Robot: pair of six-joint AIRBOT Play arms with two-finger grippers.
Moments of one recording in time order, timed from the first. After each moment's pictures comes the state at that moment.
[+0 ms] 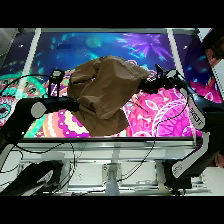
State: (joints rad) left arm -0.31 -0.90 0.79 1.42 -0.83 -1.49; right arm 0.01 -1.86 1.41 -0.89 0.95 1.40
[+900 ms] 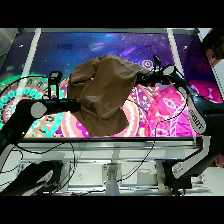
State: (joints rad) left arm -0.31 -0.90 0.77 1.34 -0.89 -1.65; right arm 0.07 -1.78 1.46 -0.89 0.85 1.34
